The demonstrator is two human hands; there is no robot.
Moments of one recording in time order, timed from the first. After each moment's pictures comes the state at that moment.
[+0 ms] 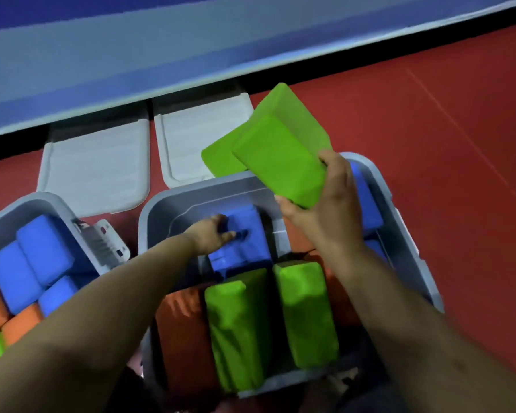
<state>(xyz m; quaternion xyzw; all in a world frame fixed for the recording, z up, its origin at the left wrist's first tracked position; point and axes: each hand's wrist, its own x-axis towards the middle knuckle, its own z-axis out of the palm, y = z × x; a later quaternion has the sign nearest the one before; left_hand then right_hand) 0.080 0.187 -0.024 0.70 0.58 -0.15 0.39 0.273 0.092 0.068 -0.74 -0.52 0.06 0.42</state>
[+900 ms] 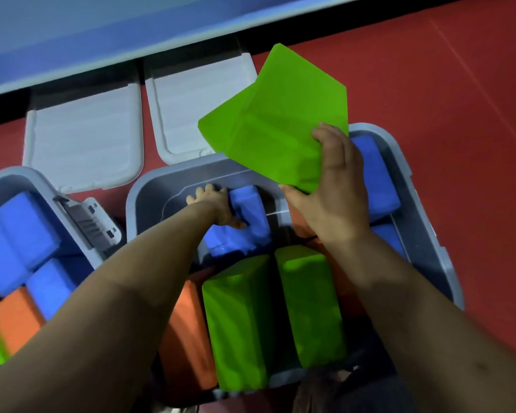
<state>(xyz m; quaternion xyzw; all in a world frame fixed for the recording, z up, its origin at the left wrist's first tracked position) 0.104 0.218 -0.073 0.74 0.55 -0.34 0.21 0.276 0.103 0.036 -0.74 -0.57 0.03 0.36</state>
